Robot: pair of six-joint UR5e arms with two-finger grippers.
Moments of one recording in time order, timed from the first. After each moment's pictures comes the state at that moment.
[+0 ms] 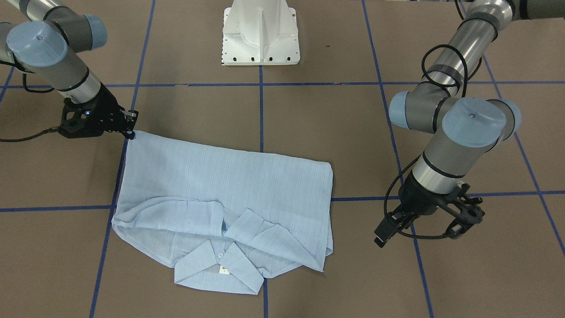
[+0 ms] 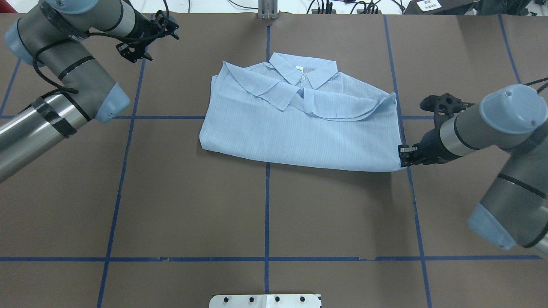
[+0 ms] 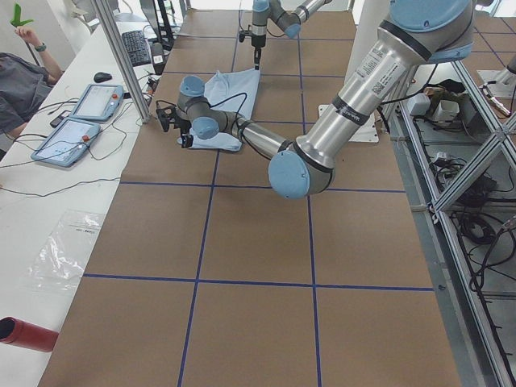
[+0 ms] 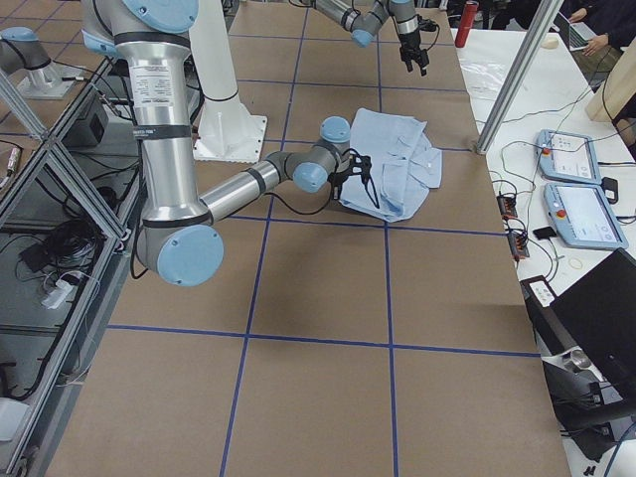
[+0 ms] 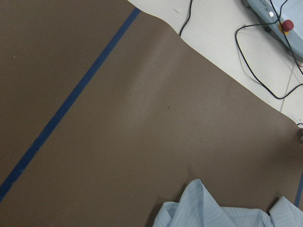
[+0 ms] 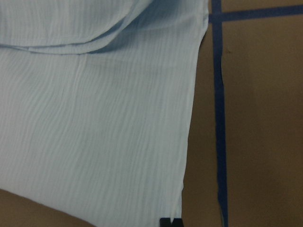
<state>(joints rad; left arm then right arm) -0.96 -2.25 -1.28 -2.16 -1.98 -1.56 0.73 -1.52 1.95 -1.19 2.09 1.13</state>
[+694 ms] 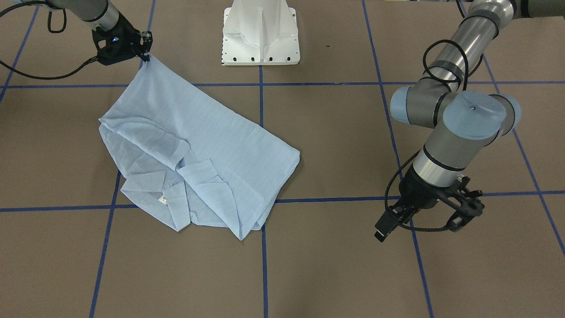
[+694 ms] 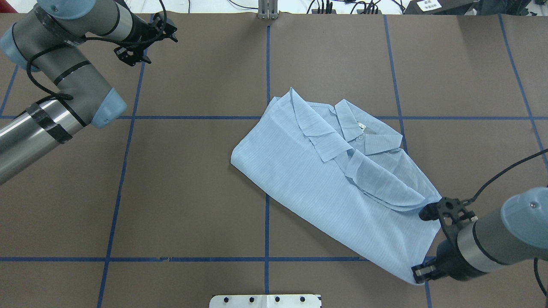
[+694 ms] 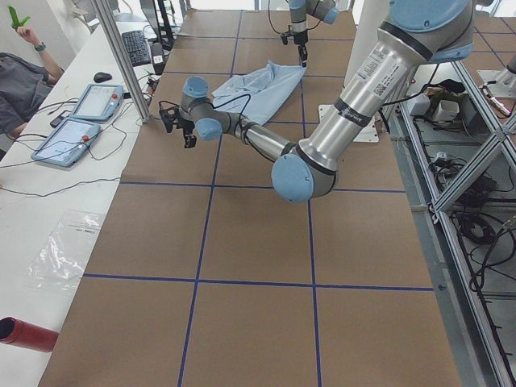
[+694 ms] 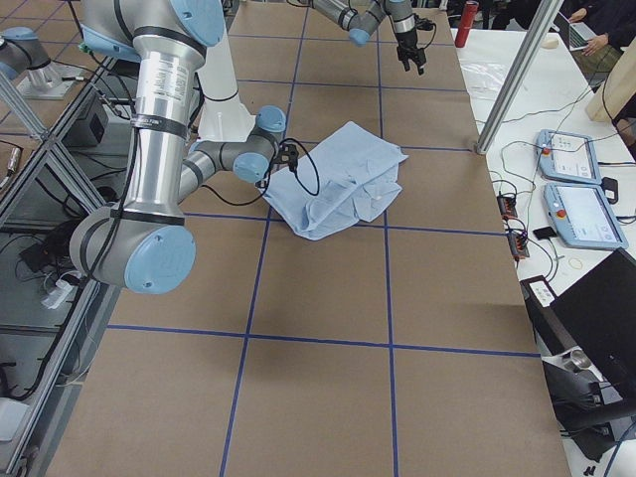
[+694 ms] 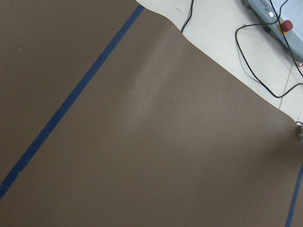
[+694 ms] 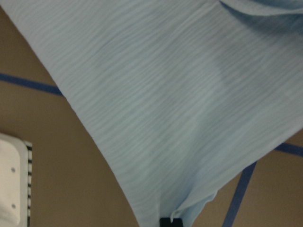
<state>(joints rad) -0.95 -2.21 -1.33 -2.16 -1.98 -1.58 0.31 -1.80 2.26 -1.19 2.11 1.15</state>
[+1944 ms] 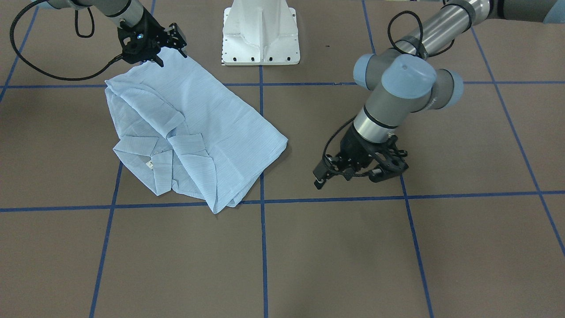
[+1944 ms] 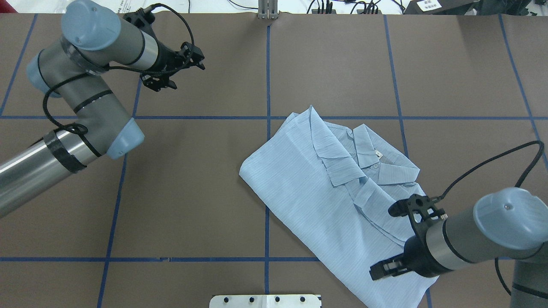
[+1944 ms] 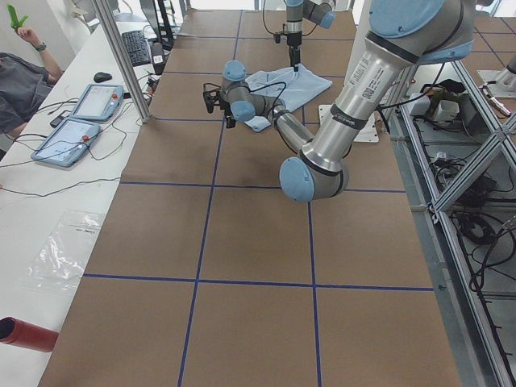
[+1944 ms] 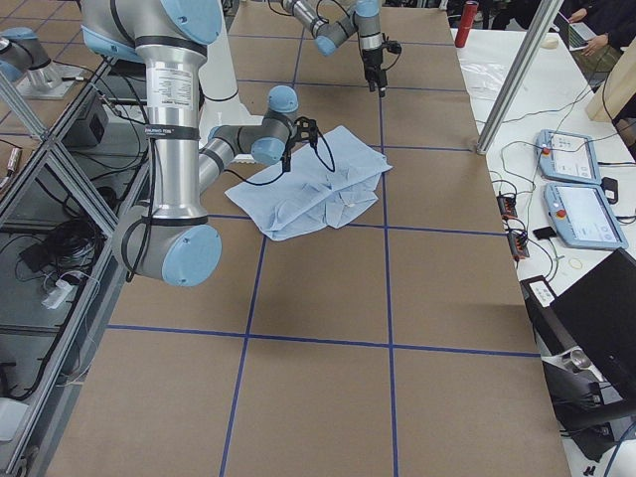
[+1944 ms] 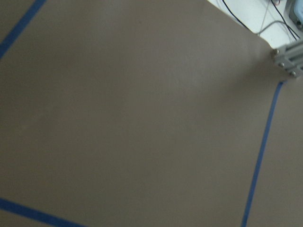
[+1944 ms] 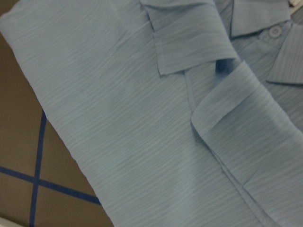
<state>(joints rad) -0.70 -2.19 -1.62 -1.96 -1.98 -1.61 0.46 -1.57 2.19 -1.18 1.98 1.20</state>
